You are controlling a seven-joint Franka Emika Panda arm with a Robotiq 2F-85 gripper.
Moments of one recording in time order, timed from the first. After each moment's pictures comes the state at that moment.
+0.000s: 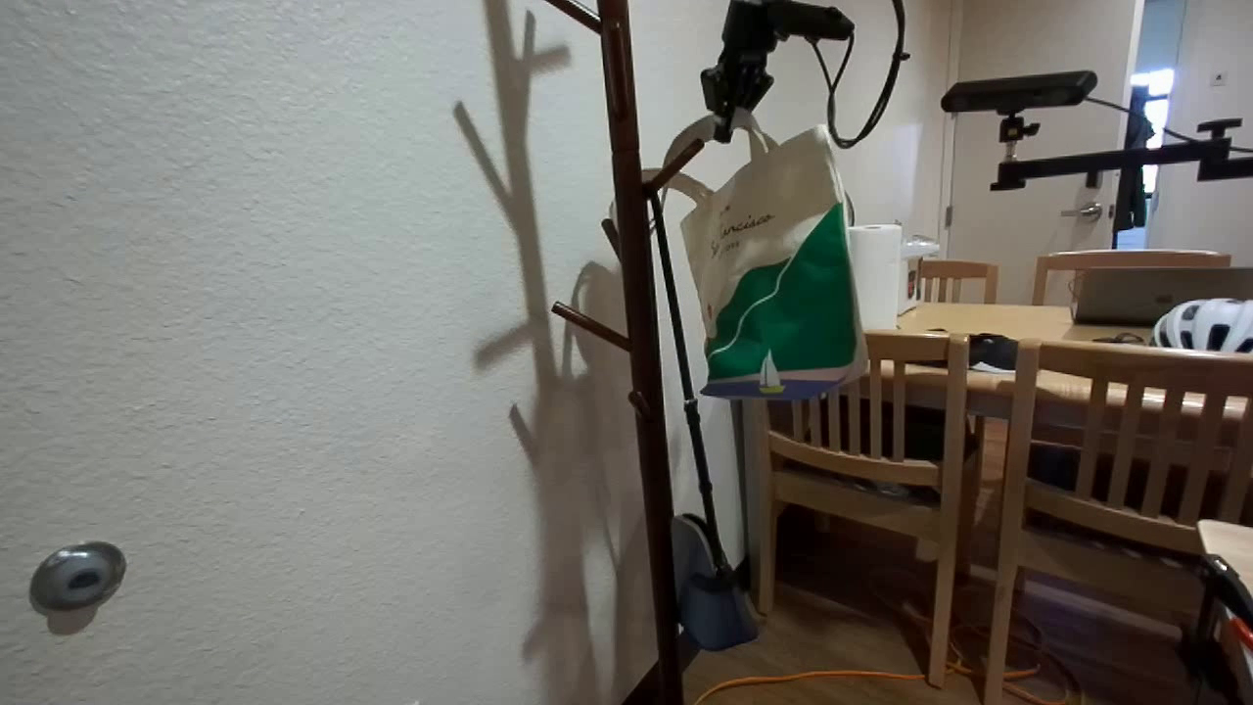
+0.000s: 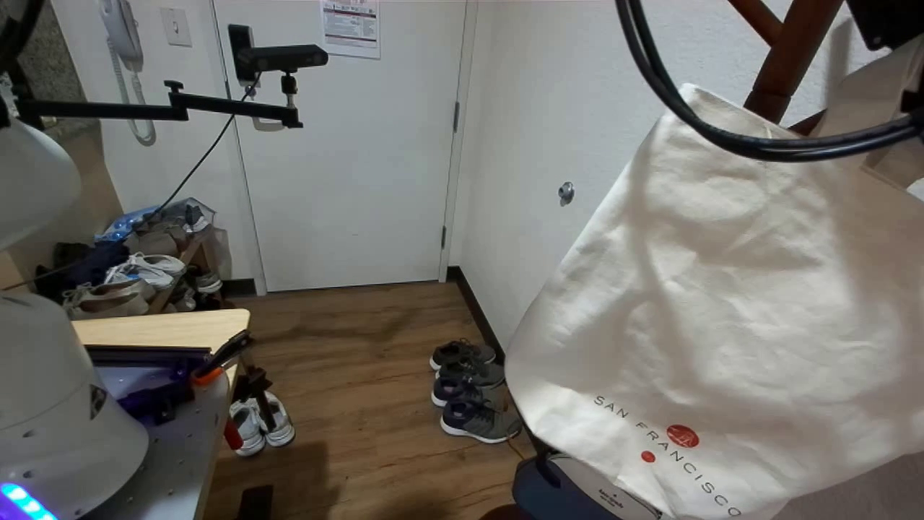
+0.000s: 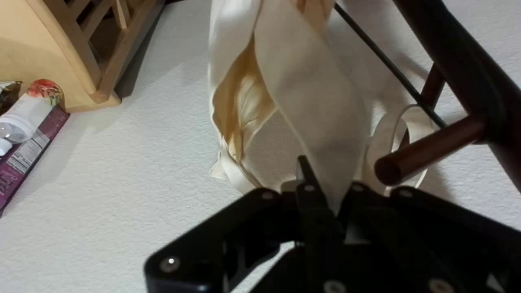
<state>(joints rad) -0.22 0.18 -0.08 -1.41 0.01 2.07 -0.05</state>
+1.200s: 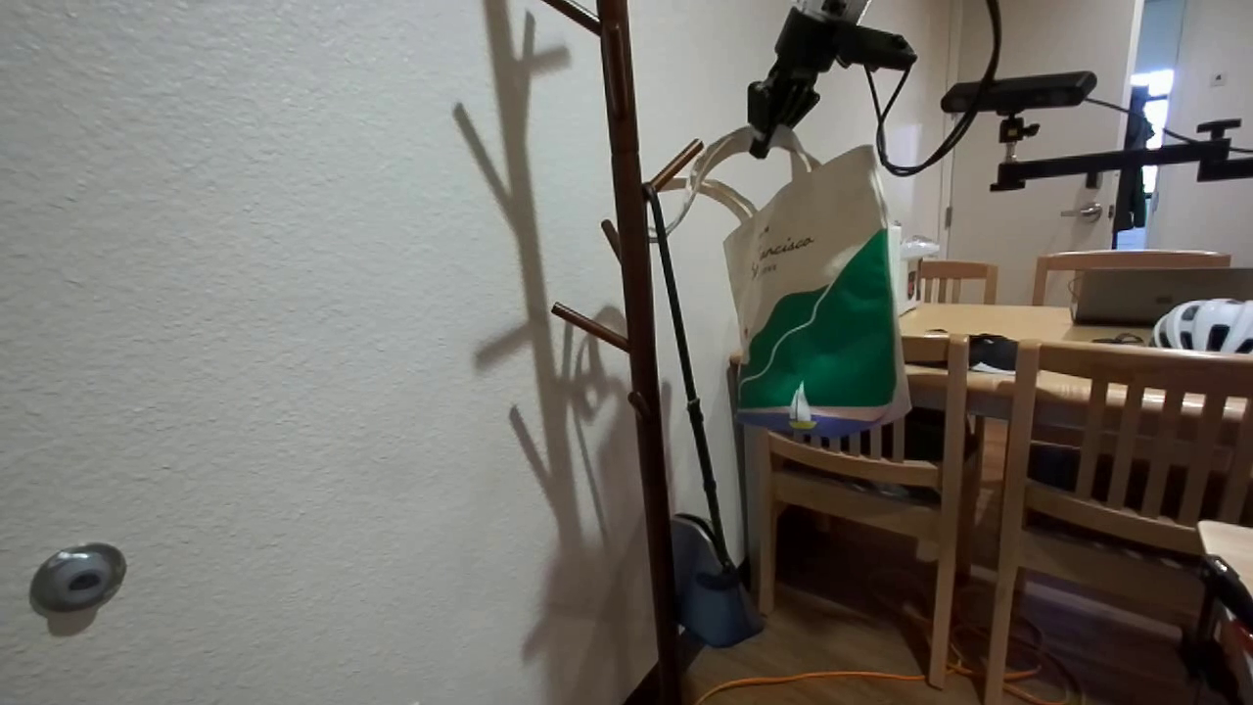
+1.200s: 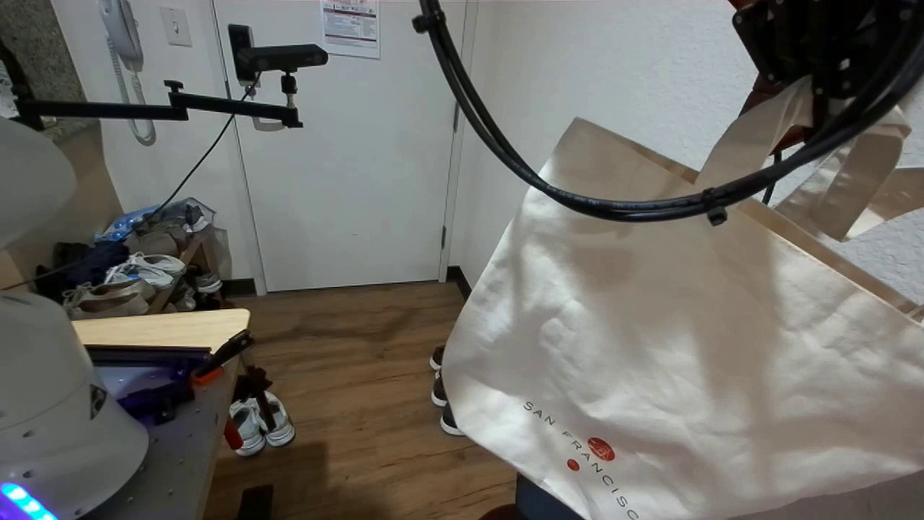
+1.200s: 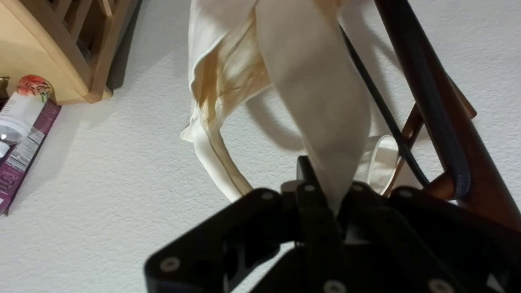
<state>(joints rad) -0.17 -0.12 -0.14 -1.92 0.05 2.41 -0.10</state>
